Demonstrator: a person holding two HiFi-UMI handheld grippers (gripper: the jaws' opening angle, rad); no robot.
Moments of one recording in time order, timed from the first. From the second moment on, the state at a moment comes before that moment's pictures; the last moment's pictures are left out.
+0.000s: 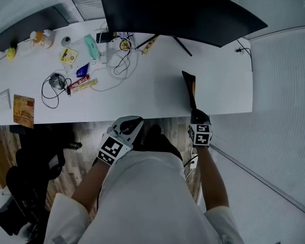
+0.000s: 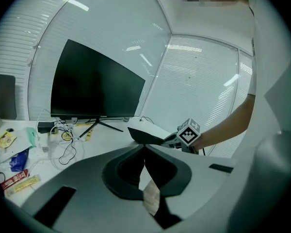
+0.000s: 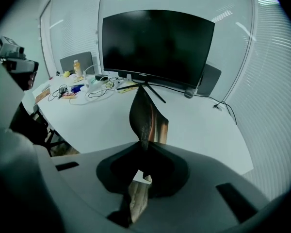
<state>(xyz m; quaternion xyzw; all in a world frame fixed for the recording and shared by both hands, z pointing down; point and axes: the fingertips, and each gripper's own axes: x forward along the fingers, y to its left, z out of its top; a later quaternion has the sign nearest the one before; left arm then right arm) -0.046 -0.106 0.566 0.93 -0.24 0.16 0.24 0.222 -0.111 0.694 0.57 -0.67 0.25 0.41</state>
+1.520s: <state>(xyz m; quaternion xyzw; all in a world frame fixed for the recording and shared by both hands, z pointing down) 0.025 -0.124 0.447 0.90 -0.39 0.08 0.18 0.267 -0.140 0.484 0.54 -0.80 0.14 0.20</state>
